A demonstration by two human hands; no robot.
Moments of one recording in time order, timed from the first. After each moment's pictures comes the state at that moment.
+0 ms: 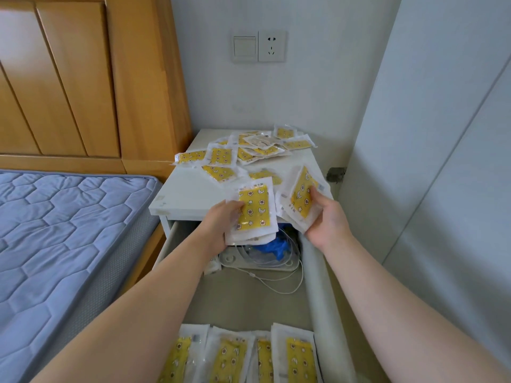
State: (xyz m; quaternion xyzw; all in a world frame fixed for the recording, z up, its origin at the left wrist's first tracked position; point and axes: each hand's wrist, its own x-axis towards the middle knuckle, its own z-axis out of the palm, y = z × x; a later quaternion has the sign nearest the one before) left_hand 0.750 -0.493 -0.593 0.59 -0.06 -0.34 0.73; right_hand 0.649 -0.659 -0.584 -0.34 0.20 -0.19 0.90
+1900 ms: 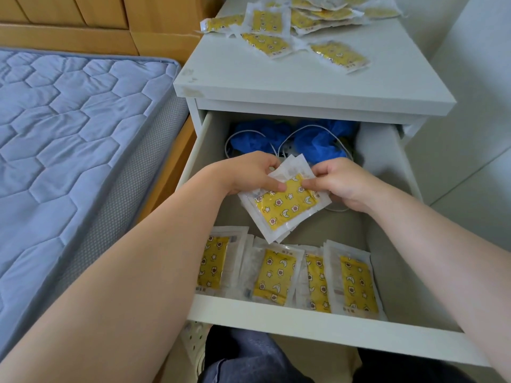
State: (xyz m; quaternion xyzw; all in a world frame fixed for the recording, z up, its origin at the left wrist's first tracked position) left_hand 0.771 -0.438 -0.682 0.80 -0.32 -0.40 0.31; right_hand 0.667 -0.598 -0.697 -0.80 0.23 0.07 0.54
